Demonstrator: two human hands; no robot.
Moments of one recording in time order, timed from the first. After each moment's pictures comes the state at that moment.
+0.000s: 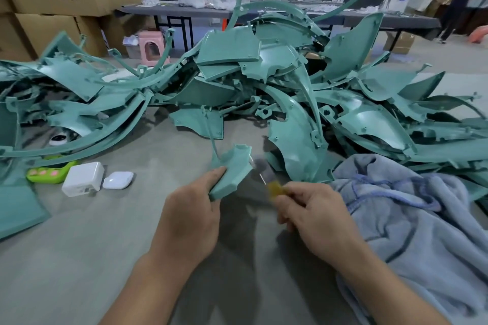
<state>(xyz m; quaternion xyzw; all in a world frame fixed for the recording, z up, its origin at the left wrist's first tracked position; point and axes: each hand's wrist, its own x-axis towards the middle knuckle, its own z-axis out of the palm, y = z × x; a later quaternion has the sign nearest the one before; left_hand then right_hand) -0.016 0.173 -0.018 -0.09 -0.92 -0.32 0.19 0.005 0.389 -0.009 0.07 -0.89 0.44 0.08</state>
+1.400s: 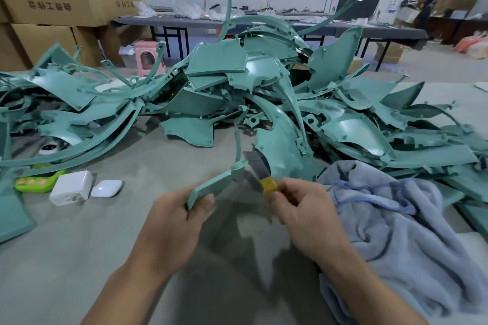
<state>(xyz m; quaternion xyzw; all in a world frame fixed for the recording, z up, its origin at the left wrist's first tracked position) -0.010 0.165 -0.015 -0.13 -0.85 -0.48 0.16 0.002 0.394 -0.004 0.09 -0.86 0.48 0.16</state>
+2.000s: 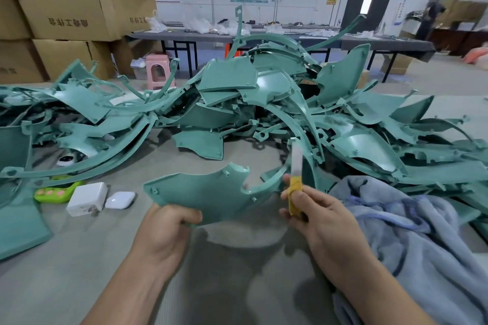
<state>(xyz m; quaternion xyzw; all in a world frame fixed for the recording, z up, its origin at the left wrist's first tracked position) -0.032 0.158 -0.010 0.07 -0.52 -0.85 0.03 -0.007 0.397 -0.008 -0.02 -0.58 0.81 0.02</state>
